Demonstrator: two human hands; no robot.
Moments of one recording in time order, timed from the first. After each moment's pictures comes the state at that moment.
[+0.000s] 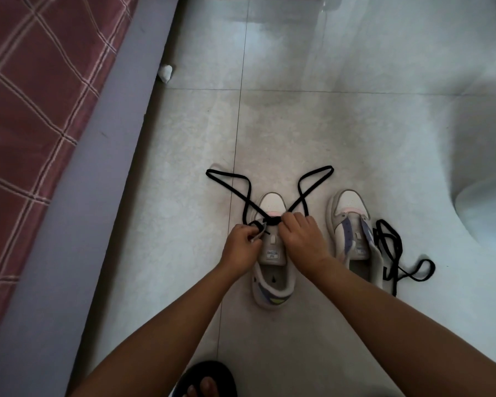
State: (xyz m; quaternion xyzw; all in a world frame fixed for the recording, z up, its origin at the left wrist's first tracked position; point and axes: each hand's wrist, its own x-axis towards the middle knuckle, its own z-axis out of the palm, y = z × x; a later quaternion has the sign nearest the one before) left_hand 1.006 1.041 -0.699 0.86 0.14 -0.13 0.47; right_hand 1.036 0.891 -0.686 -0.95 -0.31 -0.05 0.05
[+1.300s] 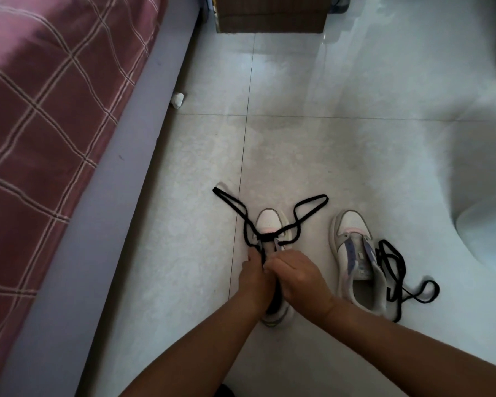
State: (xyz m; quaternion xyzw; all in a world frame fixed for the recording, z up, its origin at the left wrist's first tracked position) left_hand 0.994 1.012 -0.684 0.88 0.22 -0.26 0.33; right_hand 1.000 0.906 -0.643 -0.87 -0.34 -0.13 0.33
